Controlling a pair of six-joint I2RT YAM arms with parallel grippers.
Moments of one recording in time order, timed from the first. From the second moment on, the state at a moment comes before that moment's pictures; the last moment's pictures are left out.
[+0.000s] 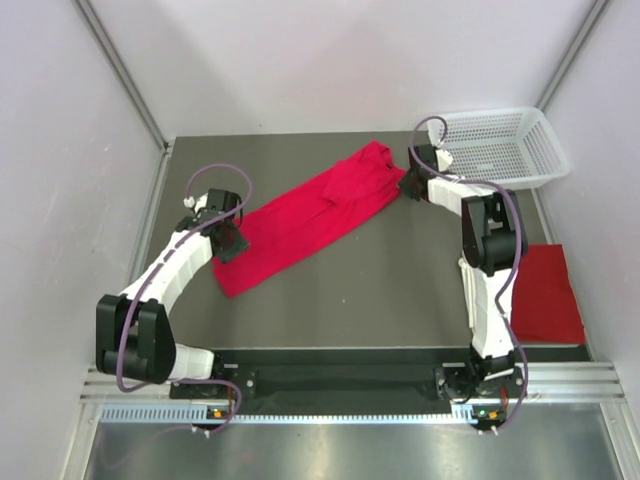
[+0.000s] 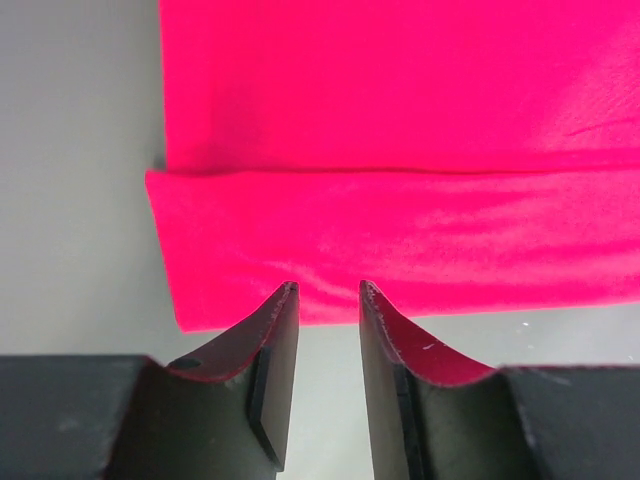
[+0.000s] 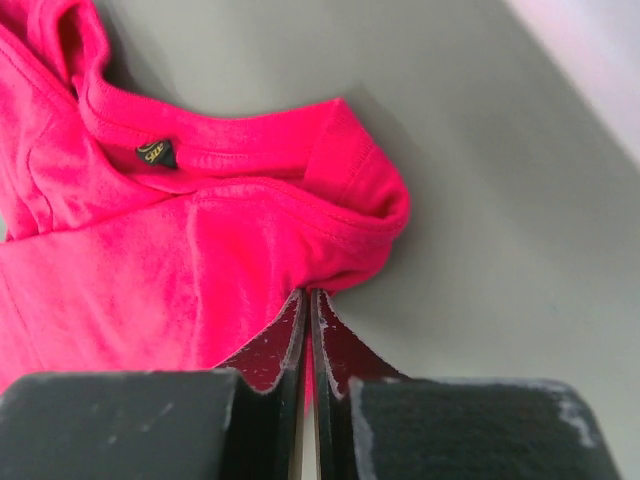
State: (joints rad) left arm -0.18 1.37 0.96 -0.67 -0.23 -0.74; right arm 0.23 2.17 1.53 -0.14 0.19 0.86
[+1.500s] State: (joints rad) left arm 0.40 1.63 1.17 -0.53 0.07 -0.58; right arm 1.11 1.91 1.45 -0.53 0.25 1.65
